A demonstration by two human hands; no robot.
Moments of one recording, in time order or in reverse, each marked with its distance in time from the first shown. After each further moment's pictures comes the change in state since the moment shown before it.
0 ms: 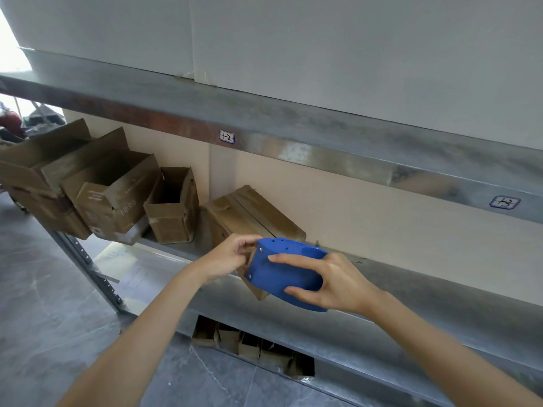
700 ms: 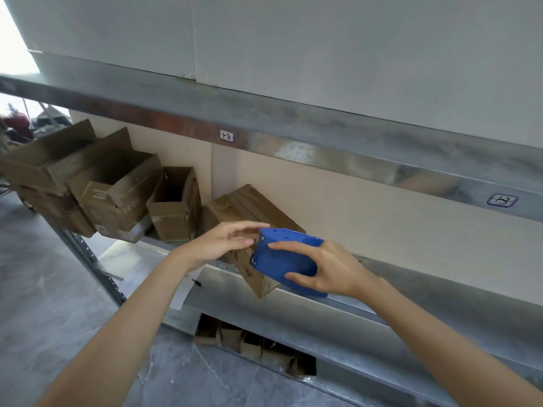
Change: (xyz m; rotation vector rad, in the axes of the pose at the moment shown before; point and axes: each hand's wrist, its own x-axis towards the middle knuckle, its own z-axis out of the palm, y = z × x) left_hand -0.003 0.009 -0.028 0.100 -0.052 0.016; right_hand 0.012 0.009 -0.007 -0.110 -0.040 -0.007
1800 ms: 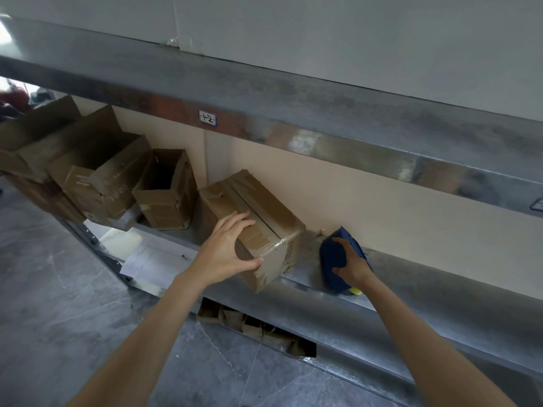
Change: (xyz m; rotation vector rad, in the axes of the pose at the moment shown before) left_hand 0.029 -0.053 0.043 0.556 0.401 -0.016; right_hand -0.023 0.137 0.110 0.471 -0.173 0.928
